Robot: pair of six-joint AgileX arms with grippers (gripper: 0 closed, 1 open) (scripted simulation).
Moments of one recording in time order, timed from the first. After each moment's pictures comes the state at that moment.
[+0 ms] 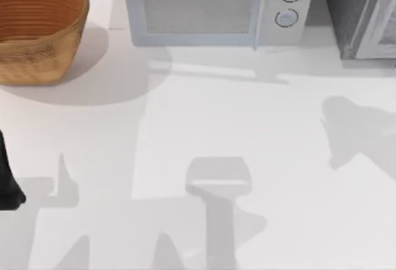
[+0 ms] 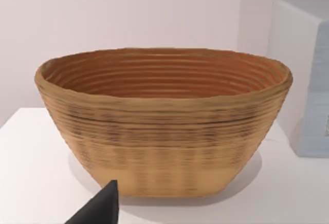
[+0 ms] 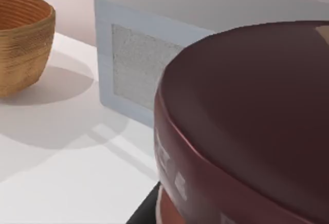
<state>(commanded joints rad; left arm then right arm) 0.00 0.00 0.00 0.00 0.00 0.00 -0.02 0.82 0.54 0.07 -0.59 -0.16</state>
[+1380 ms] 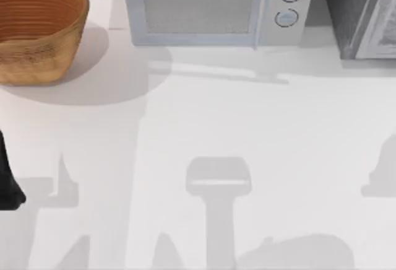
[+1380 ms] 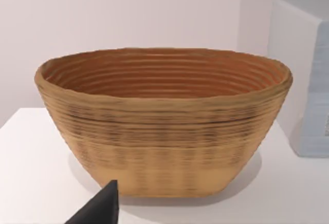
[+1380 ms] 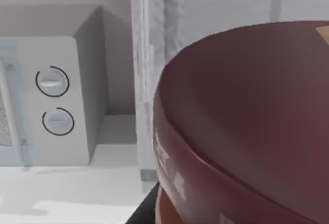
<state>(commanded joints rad) 0.00 0.00 0.00 0.00 0.00 0.00 0.01 0.14 0.16 -0.05 0.02 0.01</state>
